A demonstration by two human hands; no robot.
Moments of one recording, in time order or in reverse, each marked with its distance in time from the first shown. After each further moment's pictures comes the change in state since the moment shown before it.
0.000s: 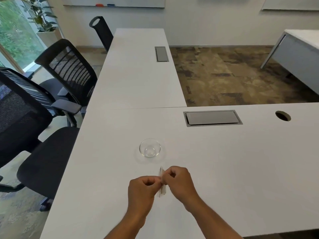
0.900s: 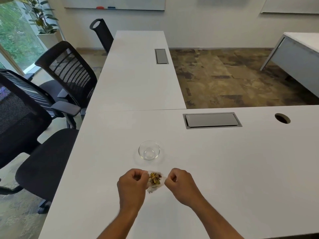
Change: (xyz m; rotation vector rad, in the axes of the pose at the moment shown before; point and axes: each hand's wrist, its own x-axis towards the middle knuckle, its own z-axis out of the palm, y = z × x) left_hand 0.029 -0.001 -0.011 -0.036 0.265 0.059; right_hand 0.008 0.006 -0.018 -0.288 -0.076 -0.086
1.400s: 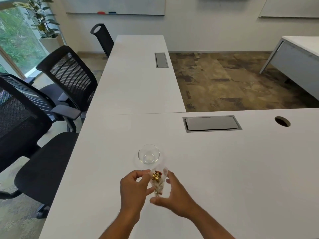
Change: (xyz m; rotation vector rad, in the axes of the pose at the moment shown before) left_hand -0.003 0.014 0.005 -0.229 -0.101 -0.099; right_hand -0.001 0.022 0.023 0.211 -0.207 -0.102
